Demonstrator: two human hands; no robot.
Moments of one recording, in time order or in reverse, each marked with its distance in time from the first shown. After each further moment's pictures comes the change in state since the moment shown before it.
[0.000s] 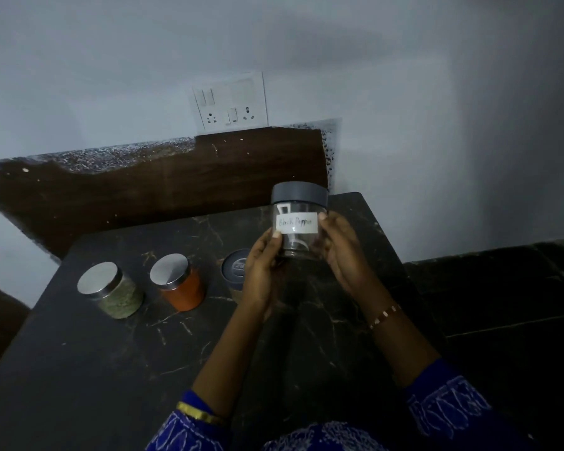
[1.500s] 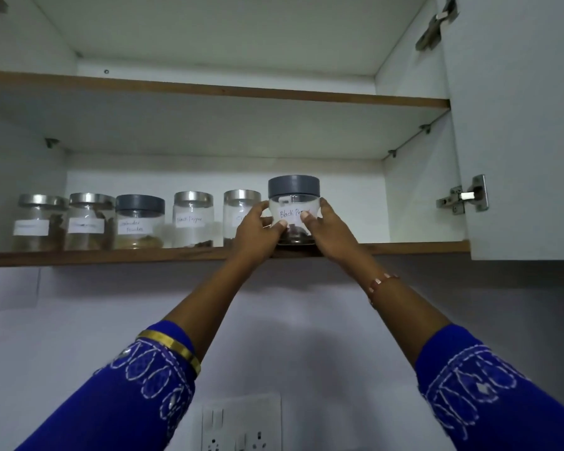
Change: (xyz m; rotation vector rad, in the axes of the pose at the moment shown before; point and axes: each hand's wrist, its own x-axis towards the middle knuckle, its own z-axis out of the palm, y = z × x) left_hand 0.183 0.452 0.190 0.803 0.019 1.081; right_hand 0.210 -0.417 0.222 -0.865 0.076 -0.896
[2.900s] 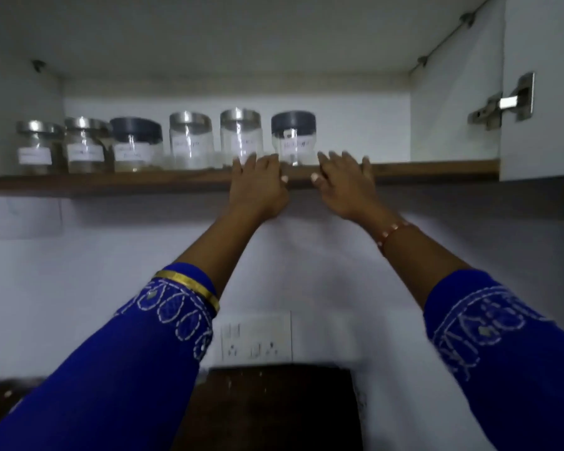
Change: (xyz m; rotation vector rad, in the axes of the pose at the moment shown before) left_hand -0.039 -0.020 0.011 1.033 -0.138 0.124; right_hand -0.027 0.055 -0.001 -0.798 -0.083 -0.127
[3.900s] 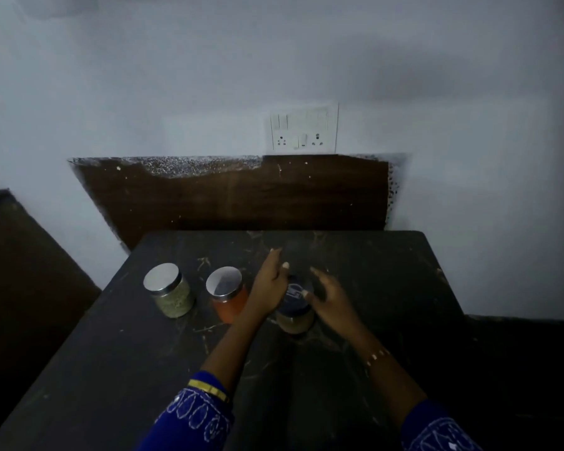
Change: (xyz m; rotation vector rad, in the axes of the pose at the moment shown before) left_hand -0.468 -0.010 0.132 -0.838 -0.574 -0.713; right_hand -0.473 -0.092 0.173 0.875 -0.842 0.559
